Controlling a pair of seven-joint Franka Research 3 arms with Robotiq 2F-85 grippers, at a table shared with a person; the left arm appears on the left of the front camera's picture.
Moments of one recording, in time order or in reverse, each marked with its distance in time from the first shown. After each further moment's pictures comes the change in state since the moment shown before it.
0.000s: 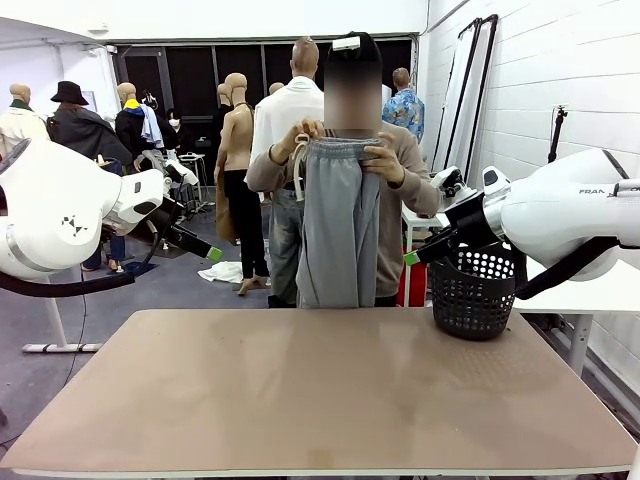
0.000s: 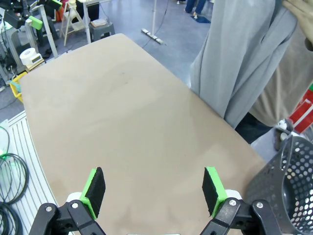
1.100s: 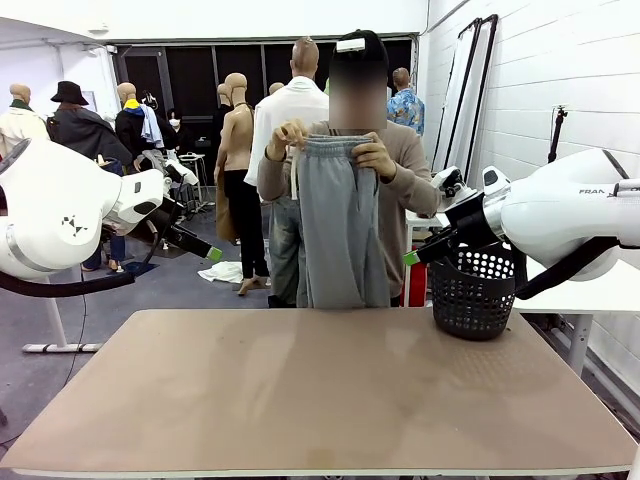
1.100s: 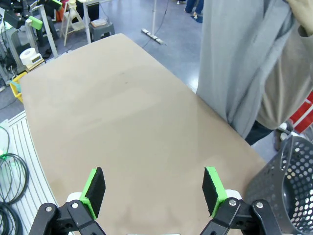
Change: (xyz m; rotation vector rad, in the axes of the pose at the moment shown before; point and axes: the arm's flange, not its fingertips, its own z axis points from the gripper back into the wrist) left arm 0.000 0.000 0.000 0.000 0.000 0.000; right arm 0.000 0.000 0.000 0.000 0.000 0.000
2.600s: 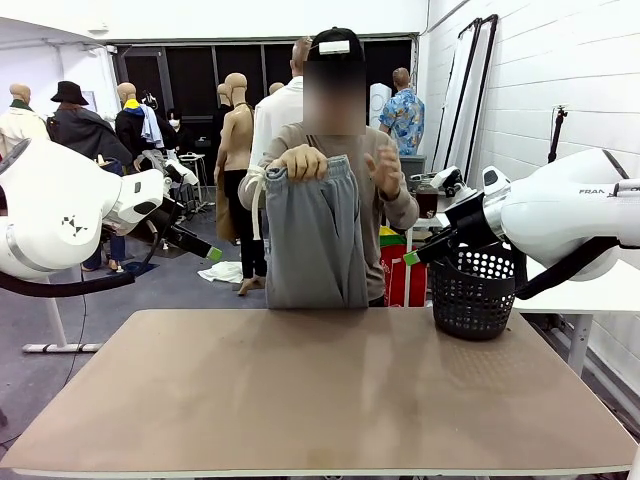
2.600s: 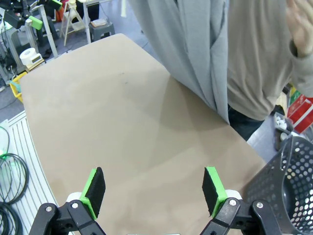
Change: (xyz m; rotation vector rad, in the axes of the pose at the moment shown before) left arm 0.000 0.000 0.000 0.000 0.000 0.000; right arm 0.000 0.000 0.000 0.000 0.000 0.000
